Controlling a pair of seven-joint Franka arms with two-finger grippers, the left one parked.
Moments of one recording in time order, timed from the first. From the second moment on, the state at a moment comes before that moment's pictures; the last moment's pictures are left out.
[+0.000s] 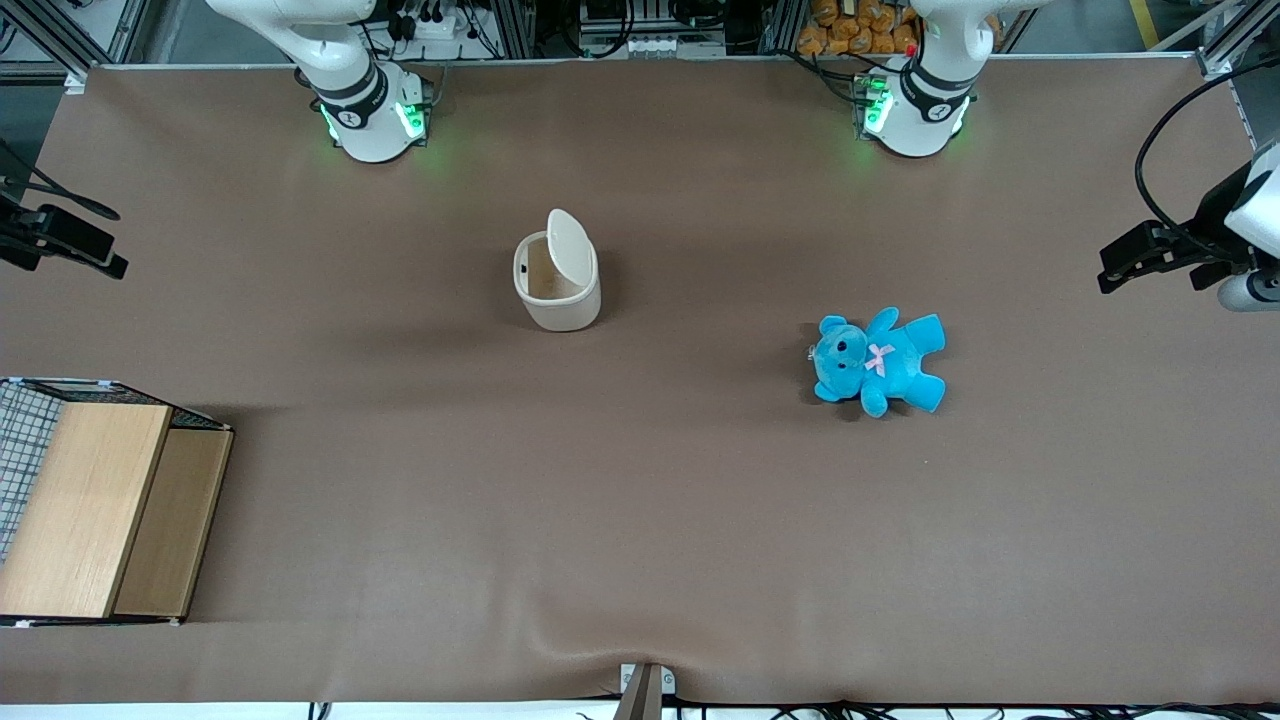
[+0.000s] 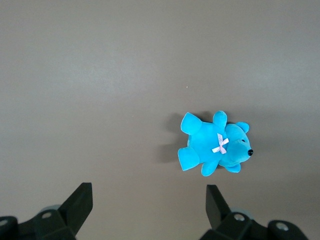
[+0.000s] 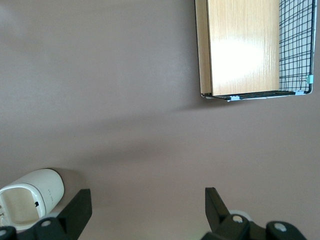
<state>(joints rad) -0.04 0.03 -0.03 -1.48 0.02 1.48 0.05</state>
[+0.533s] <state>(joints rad) -0.04 0.03 -0.03 -1.48 0.02 1.48 0.05</state>
